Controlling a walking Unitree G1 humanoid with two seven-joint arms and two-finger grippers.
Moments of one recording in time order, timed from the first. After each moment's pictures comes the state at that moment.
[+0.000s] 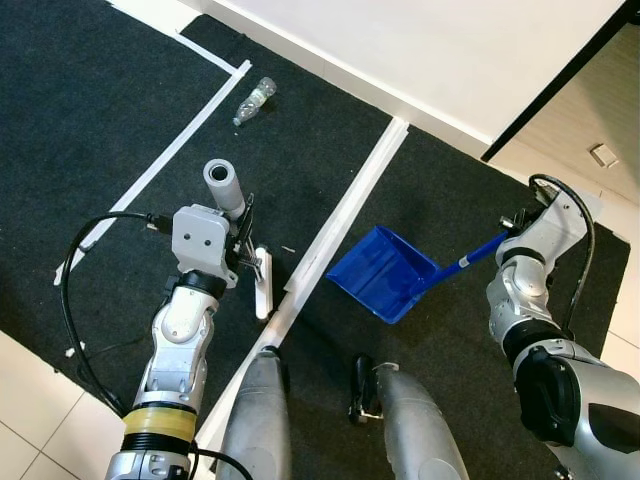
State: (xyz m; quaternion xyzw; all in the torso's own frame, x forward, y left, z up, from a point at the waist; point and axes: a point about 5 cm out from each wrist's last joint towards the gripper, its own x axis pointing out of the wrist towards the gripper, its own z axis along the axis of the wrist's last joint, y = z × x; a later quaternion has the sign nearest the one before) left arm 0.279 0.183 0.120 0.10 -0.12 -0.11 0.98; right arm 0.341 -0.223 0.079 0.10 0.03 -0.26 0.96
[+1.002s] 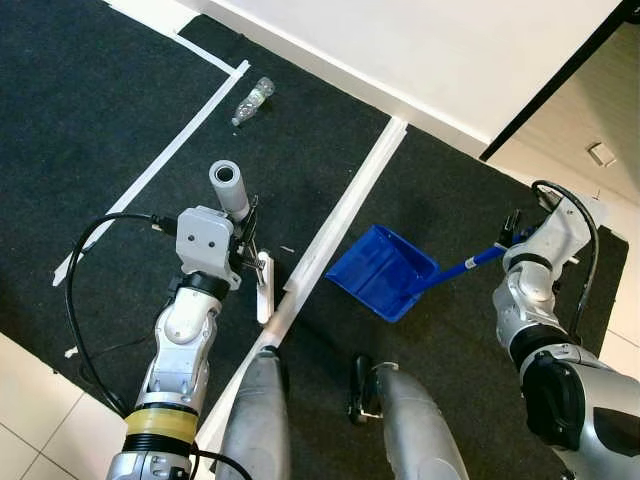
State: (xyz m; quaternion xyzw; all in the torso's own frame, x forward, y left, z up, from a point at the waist) left arm 0.278 0.179 0.118 0.10 -0.12 -0.12 0.98; right arm 0.338 -0.232 0.077 0.07 0.04 -0.28 0.96
